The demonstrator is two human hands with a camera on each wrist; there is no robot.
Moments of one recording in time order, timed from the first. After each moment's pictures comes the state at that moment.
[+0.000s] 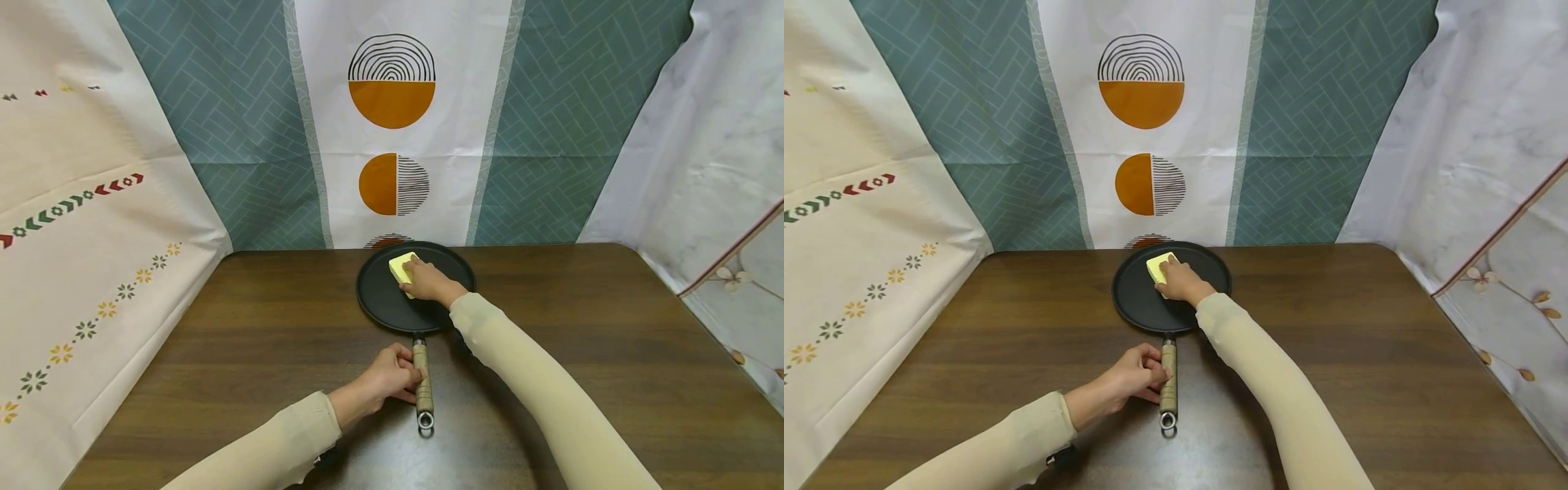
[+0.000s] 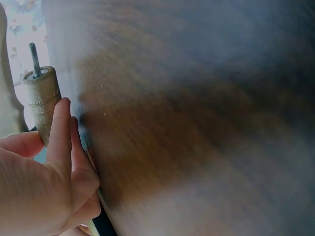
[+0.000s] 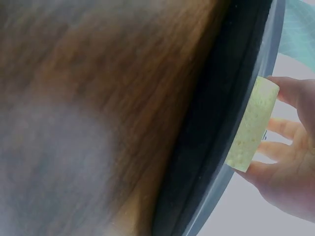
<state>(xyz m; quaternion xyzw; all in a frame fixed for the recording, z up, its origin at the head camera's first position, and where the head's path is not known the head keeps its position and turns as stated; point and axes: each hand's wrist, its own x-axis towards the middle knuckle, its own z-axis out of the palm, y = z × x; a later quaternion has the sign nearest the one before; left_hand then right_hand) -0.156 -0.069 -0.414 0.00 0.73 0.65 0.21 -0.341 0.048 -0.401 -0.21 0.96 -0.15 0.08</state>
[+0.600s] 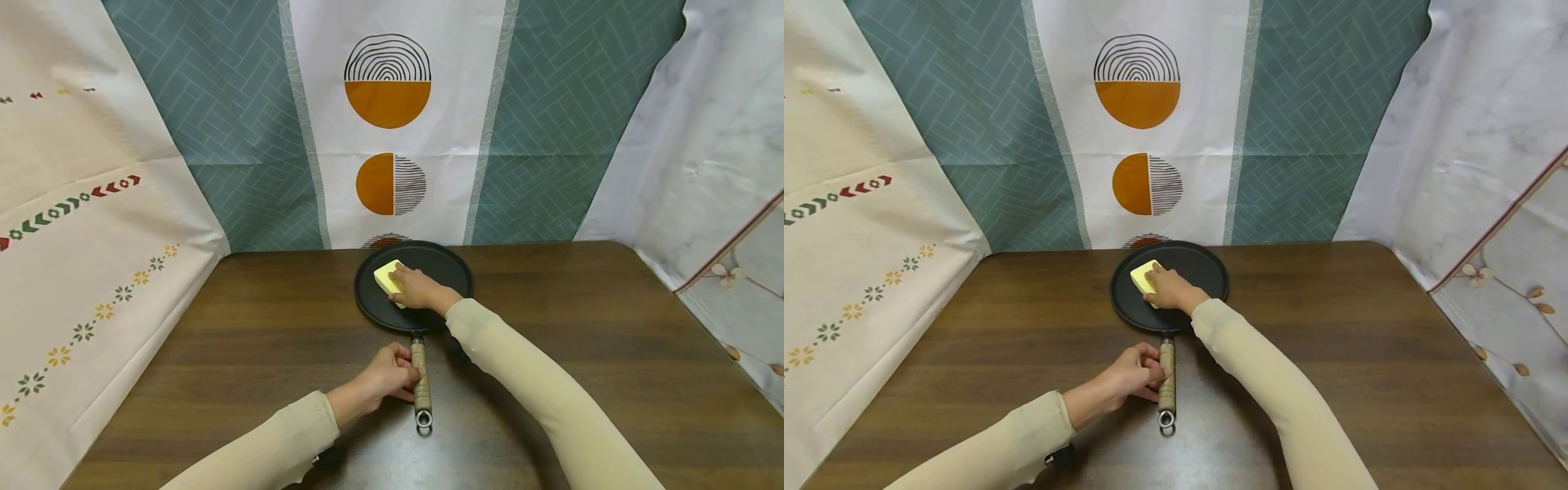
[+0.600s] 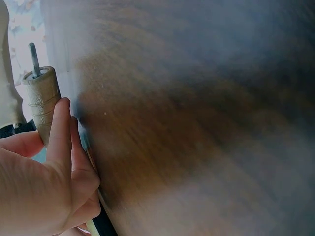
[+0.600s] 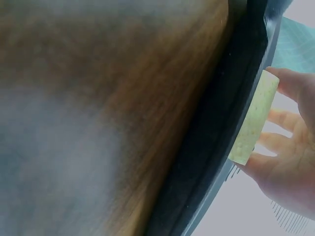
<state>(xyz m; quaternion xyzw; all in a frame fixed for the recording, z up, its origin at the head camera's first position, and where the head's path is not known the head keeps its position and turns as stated) -0.157 -0.069 -0.414 -0.01 0.73 0.65 0.22 -0.324 0.040 -0.403 -0.28 0.95 -0.15 0.08</state>
